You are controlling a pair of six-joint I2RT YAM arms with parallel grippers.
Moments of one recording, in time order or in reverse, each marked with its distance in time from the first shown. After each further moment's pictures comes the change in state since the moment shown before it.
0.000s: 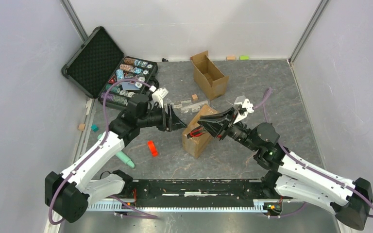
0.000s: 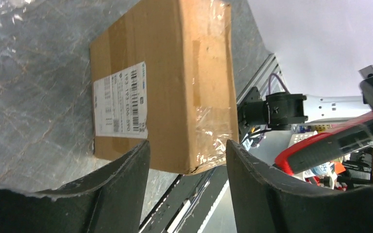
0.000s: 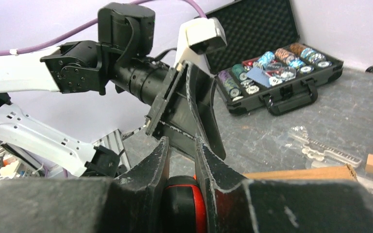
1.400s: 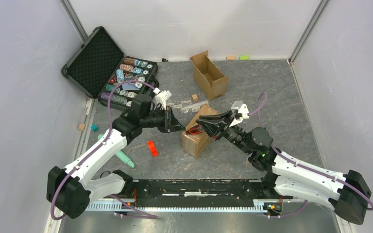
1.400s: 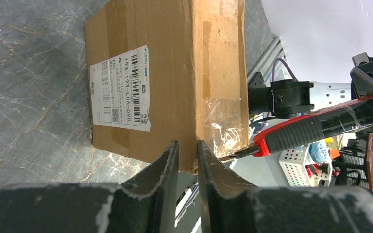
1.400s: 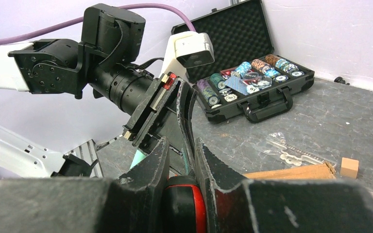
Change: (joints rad) left arm -0.001 0.053 -0.002 -0.049 0.020 0.032; right arm 0.060 0.065 -0.109 0.223 0.129 -0.092
